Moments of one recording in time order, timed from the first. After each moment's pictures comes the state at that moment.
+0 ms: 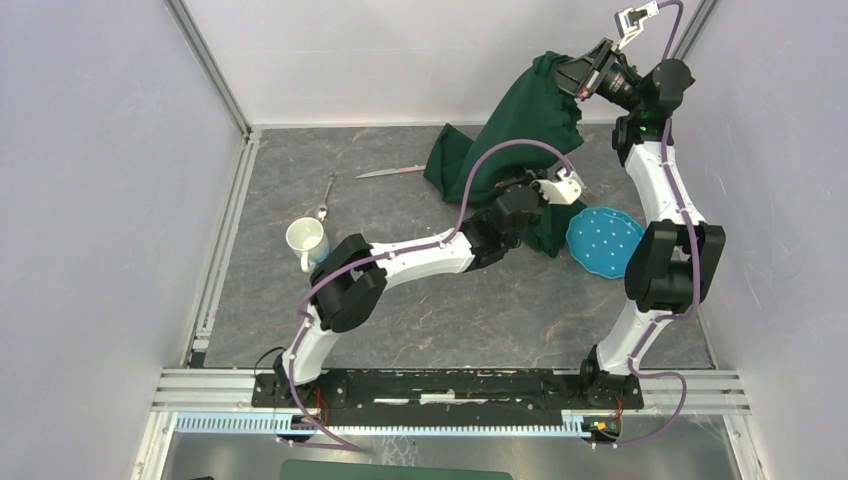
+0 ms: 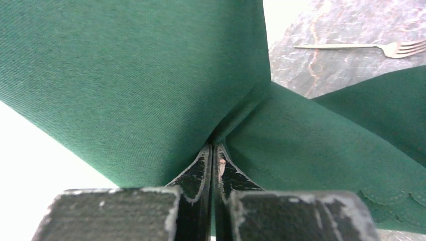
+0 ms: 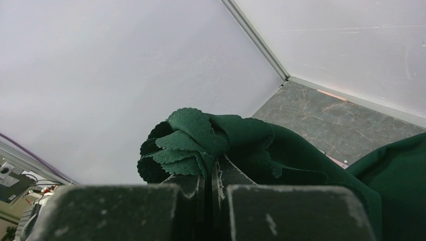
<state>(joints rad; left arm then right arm) -1.08 2.14 1.69 0.38 -0.64 0.72 -0.10 1.82 1.67 0.66 -1.09 1.17</state>
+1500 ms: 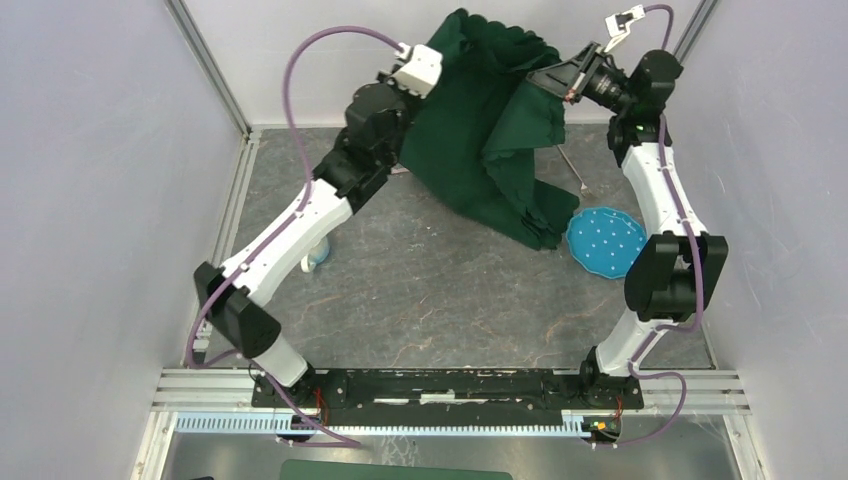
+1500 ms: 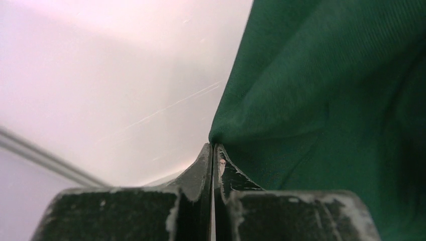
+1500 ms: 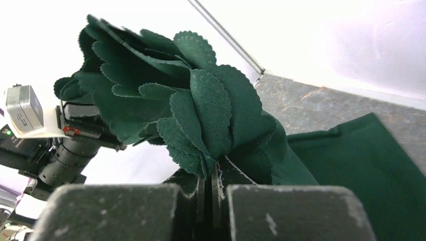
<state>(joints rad) -0.69 1.64 1.72 -0.01 -0.49 0.47 -0.06 1.76 1.67 0.33 -0.98 0.95</state>
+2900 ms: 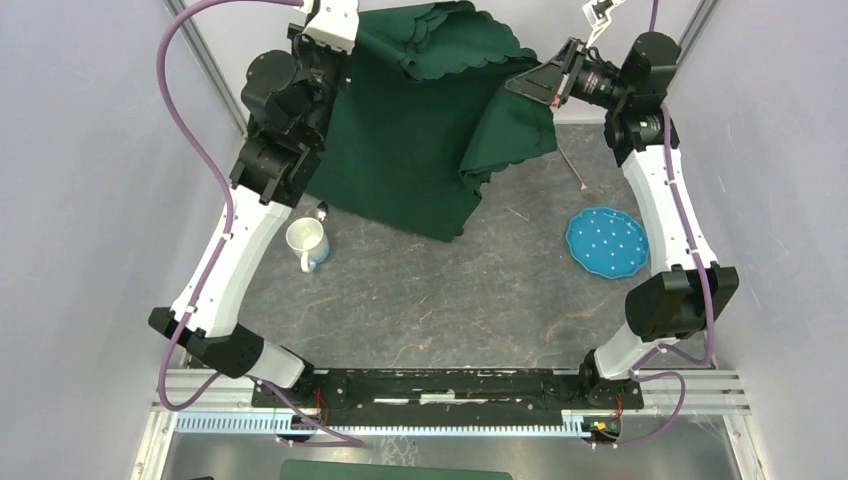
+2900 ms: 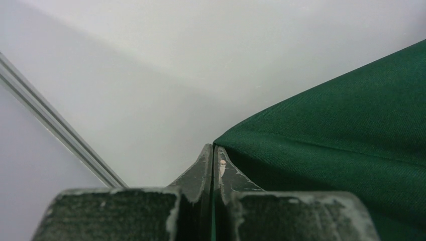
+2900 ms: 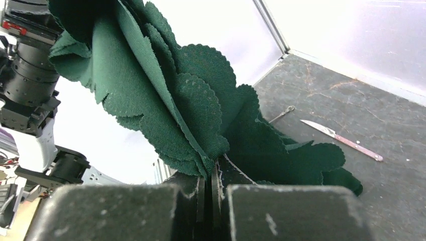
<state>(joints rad) -0.51 1.46 1.93 -0.16 -0.38 0.48 0.06 1.63 1.80 -0.06 -1.01 0.70</state>
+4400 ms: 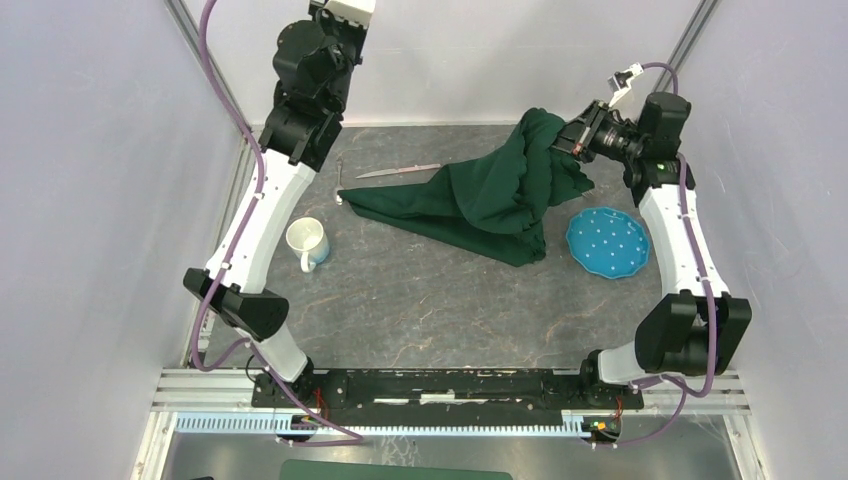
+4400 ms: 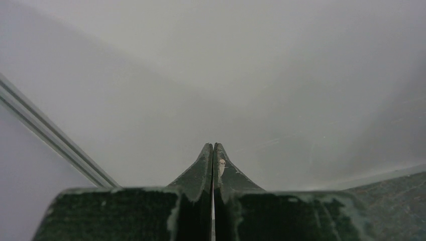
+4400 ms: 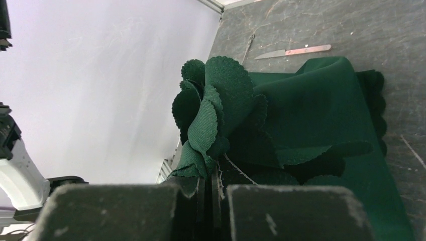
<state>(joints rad) -0.47 1.70 2.14 -0.16 -0.37 0.49 -0.09 1.44 1.37 -0.19 -0.93 0.71</state>
